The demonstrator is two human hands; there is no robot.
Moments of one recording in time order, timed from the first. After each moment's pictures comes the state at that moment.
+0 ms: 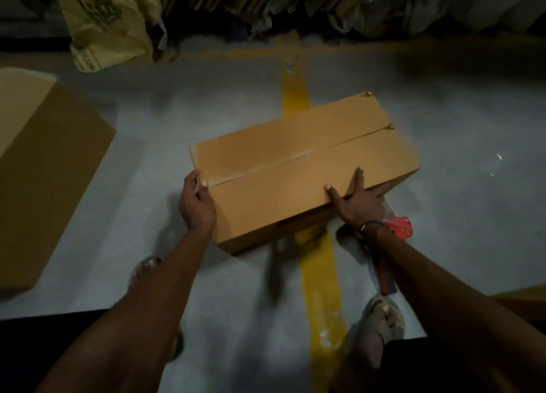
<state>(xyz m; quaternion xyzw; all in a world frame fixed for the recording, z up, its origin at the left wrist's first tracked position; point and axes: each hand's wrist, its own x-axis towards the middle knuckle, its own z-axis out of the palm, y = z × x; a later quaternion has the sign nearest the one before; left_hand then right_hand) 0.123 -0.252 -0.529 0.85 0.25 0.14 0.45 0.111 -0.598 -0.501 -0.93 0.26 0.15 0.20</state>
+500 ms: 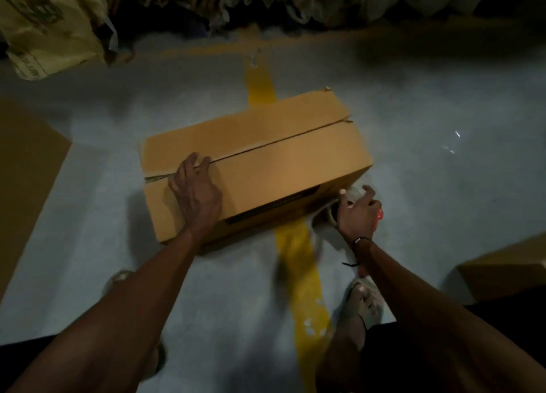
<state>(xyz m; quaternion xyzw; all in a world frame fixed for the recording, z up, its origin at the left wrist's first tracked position) 0.140 -0.320 -0.497 0.98 0.06 0.07 0.19 0.055 -0.639 -0.539 -0.87 0.38 -0.07 0.32</state>
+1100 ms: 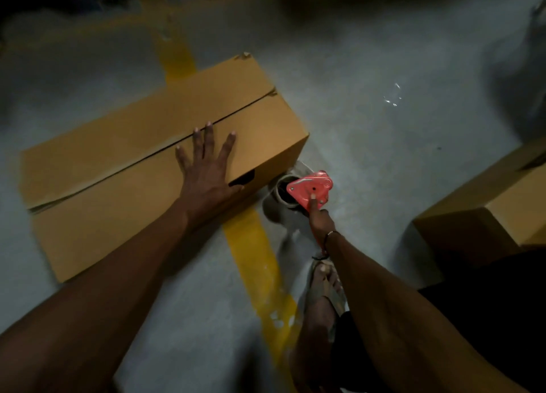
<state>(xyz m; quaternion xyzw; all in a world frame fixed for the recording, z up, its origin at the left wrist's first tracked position) 0.173 -0.467 -0.534 0.95 -0.26 -0.14 0.08 0.006 -0.710 -0.642 -0.69 0.55 0.21 0.43</state>
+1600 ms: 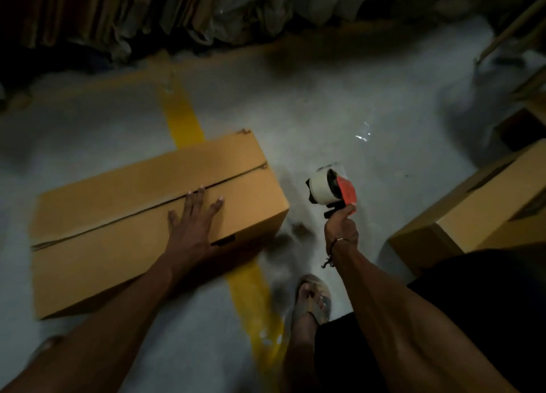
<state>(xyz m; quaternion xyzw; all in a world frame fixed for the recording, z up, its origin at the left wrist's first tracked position) 0.110 -0.428 -0.508 0.94 -0.26 -0.20 0.10 -0.010 -0.744 -0.500 -0.63 0.65 0.00 0.43</state>
